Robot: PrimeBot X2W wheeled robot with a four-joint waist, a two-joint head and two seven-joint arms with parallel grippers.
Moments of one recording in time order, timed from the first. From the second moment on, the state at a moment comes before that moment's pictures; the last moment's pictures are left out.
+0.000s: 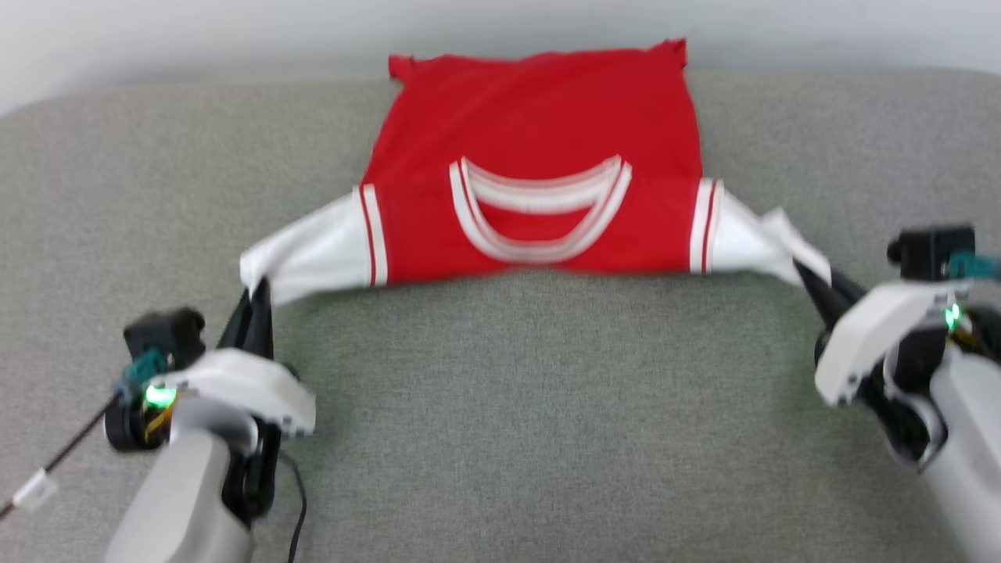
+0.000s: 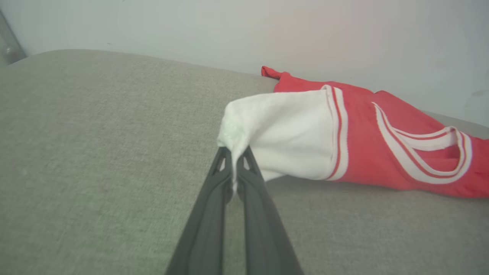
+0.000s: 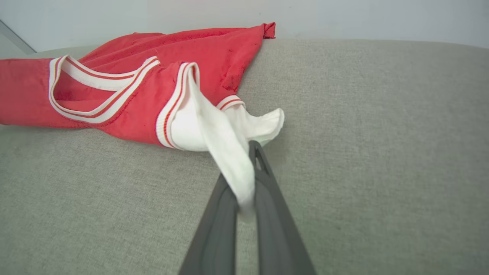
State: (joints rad) left arm -0.48 0.27 -0.23 0.59 -0.59 0.02 -0.24; right arm -0.62 -0.40 0.42 0.63 0.65 0.13 0.03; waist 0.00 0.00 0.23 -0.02
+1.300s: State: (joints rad) left arm 0.04 0.33 -0.32 -0.04 -0.51 0.26 -0.10; right arm -0.22 -0.22 -0.17 0.19 0.43 0.13 0.32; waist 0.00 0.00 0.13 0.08
